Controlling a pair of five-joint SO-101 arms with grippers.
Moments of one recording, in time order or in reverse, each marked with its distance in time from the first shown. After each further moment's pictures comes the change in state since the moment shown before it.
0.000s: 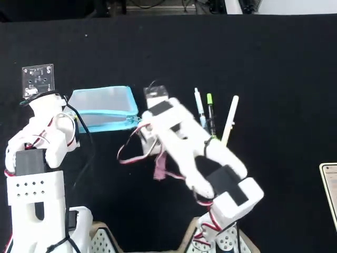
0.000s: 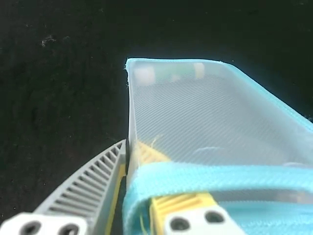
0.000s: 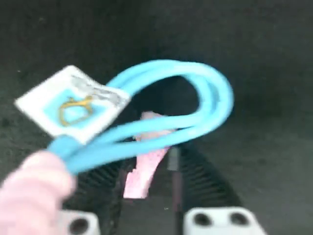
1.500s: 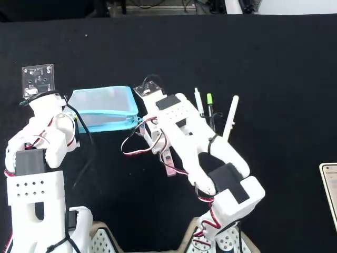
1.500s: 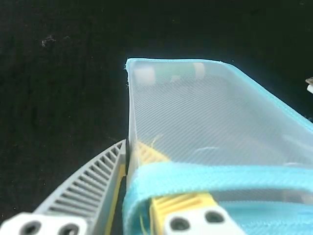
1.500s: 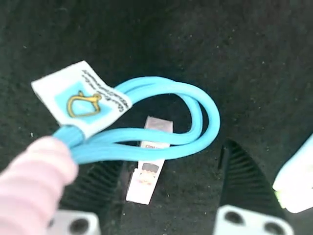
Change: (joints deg) left arm 0.0 0.0 0.0 0.0 0.0; right arm 1.7 0.9 -0.7 -2.0 20.0
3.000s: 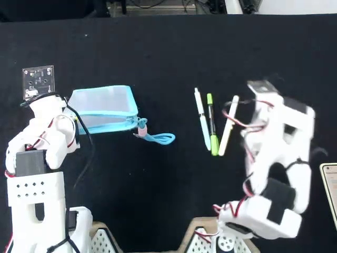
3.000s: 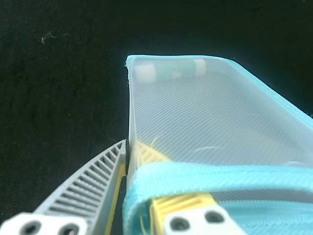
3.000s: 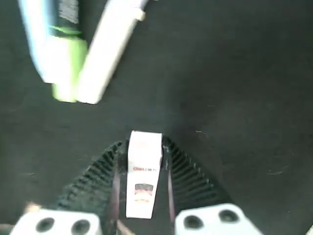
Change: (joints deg) left arm 0.0 -0.3 1.1 0.0 0.0; right arm 56.0 -10.2 8.0 1.9 33.5
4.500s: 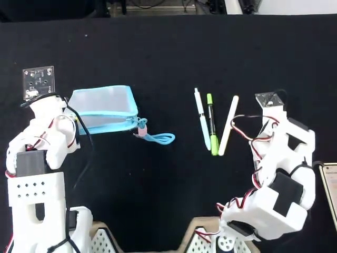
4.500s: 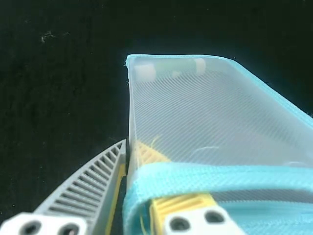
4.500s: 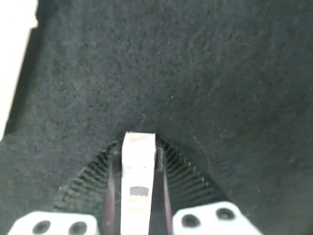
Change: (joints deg) left arm 0.0 -0.3 0.4 0.0 0.2; right arm 4.3 4.8 9.3 -22.1 5.7
